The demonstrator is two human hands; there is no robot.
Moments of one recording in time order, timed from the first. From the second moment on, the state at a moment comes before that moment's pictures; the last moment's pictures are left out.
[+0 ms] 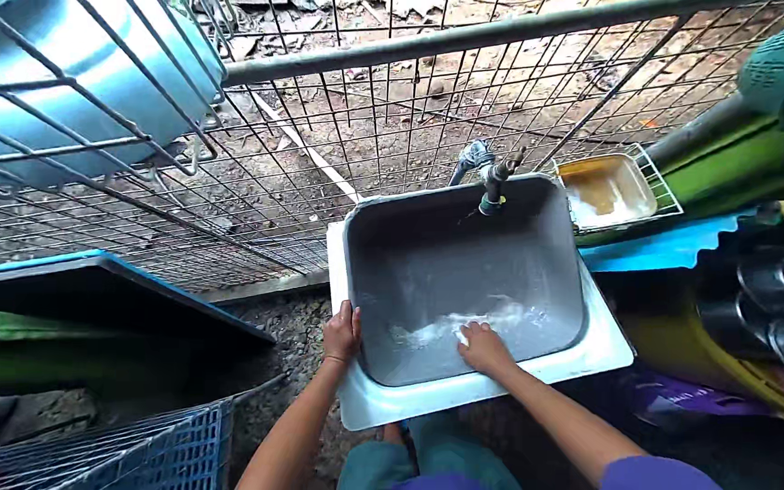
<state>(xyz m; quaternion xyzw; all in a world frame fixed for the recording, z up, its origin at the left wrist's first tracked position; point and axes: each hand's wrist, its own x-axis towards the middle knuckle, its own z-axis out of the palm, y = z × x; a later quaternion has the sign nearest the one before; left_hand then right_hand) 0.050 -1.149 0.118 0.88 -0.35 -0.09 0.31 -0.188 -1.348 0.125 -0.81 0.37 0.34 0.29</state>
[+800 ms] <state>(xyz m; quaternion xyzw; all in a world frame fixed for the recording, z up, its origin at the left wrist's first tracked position) 0.048 -1.147 0.122 0.87 -0.31 -0.09 0.37 -0.001 -1.212 0.141 -0.59 0.45 -0.04 0.66</state>
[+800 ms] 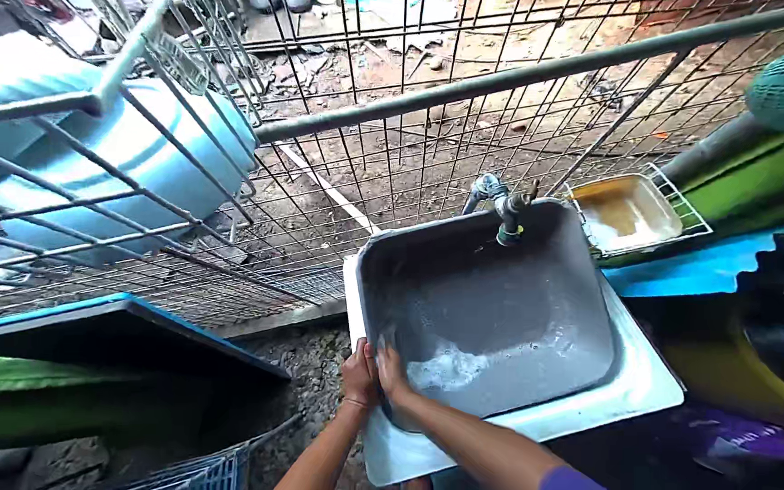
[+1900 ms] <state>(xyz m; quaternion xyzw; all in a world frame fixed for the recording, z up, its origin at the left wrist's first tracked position) 0.066 -1.142 0.104 0.77 -0.23 -0.10 0.59 0.087 -1.238 0.173 -0.79 0.42 -0.18 0.42</state>
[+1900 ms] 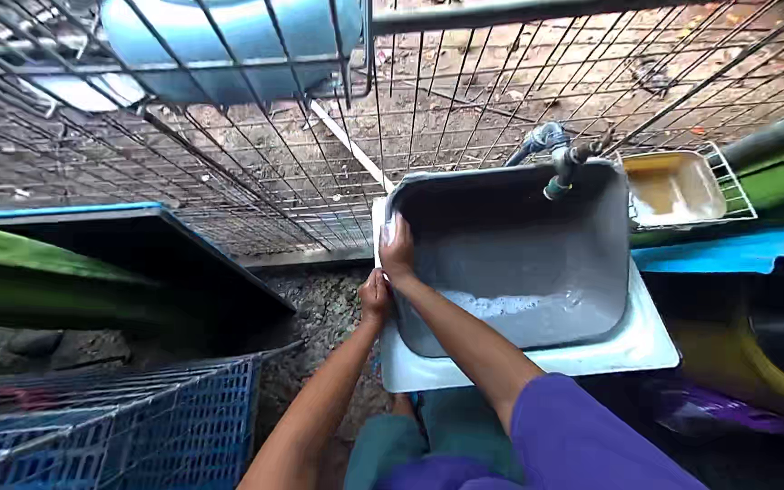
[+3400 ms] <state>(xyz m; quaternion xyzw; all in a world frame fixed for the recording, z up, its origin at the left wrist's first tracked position) 0.036 -1.145 0.279 0.71 -0.03 -0.15 0.69 -0.173 -1.314 0.163 -0.79 0.32 0.36 0.38</state>
